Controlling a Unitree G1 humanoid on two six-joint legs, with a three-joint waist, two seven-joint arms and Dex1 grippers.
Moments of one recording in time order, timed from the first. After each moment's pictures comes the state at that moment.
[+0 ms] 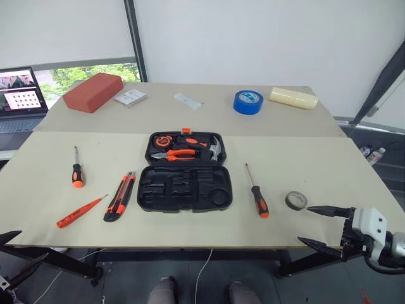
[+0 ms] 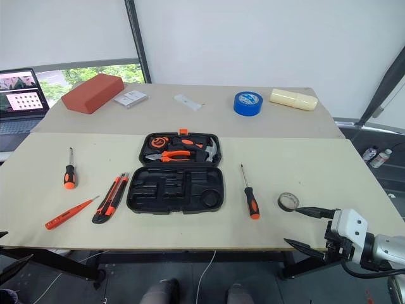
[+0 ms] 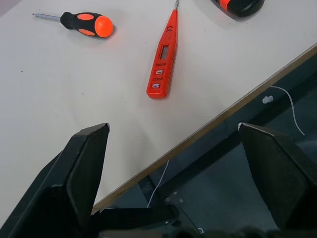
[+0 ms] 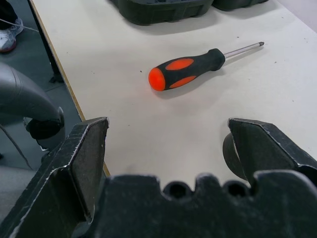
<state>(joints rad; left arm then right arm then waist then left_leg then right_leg) 0.60 0.79 0.85 0.08 -0.36 -0.17 -1.11 0.21 -0.84 -0.34 -0.02 0.41 -0.17 1.22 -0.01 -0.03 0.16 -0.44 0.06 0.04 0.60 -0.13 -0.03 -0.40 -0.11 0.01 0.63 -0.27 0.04</state>
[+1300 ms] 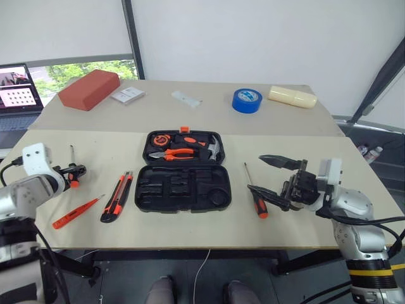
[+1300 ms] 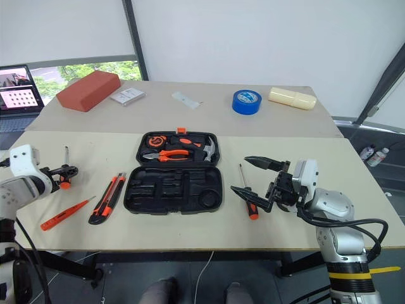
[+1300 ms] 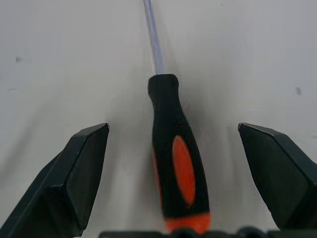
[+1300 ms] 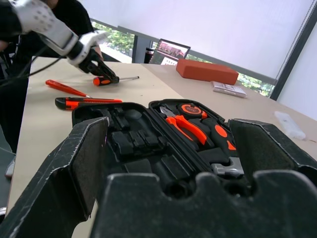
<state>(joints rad) -0.62 0.79 0.37 0.56 -0.50 0.85 -0.14 -0.24 -0.57 -0.13 -0.11 0.57 -0.02 1.11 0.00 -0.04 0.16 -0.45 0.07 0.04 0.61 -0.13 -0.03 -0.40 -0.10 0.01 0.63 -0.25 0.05</state>
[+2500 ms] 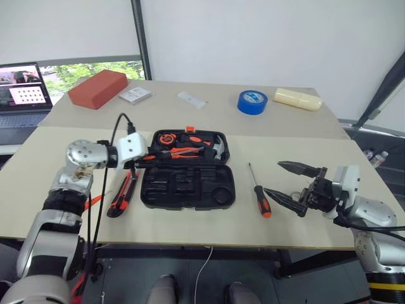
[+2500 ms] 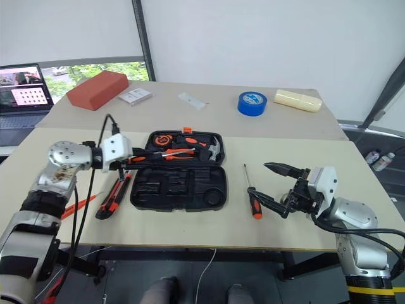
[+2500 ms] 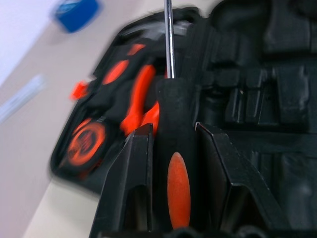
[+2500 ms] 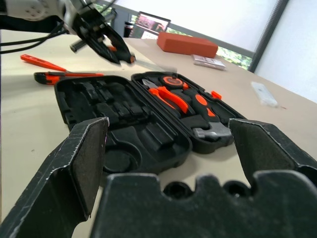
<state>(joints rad) -0.92 0.68 -0.22 0.83 0.06 -0.44 -1.17 -0.12 -0.64 -0.23 -0.14 0.55 0.00 1.06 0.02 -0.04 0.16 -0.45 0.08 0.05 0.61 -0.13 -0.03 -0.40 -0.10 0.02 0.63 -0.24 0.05</state>
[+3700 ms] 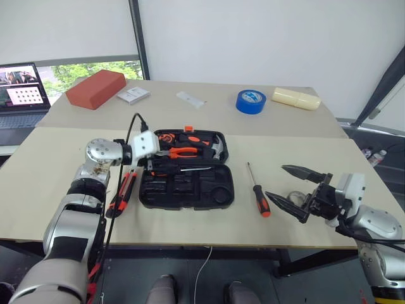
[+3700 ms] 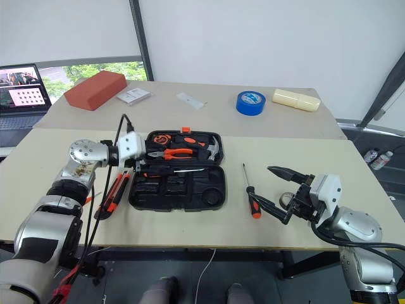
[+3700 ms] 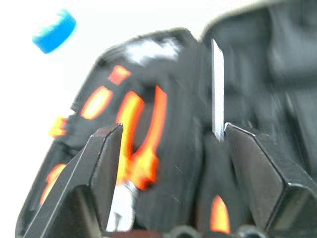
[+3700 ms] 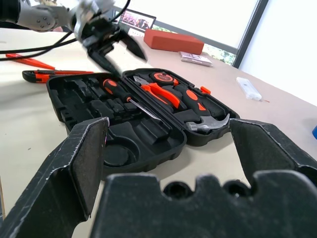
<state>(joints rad) -0.99 0.55 -0.05 1.04 -0.07 -0.40 -1.23 -0.03 -0.63 -0.25 -0.24 0.55 0.01 0.97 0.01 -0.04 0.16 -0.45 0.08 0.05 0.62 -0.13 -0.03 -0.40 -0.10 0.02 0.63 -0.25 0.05</state>
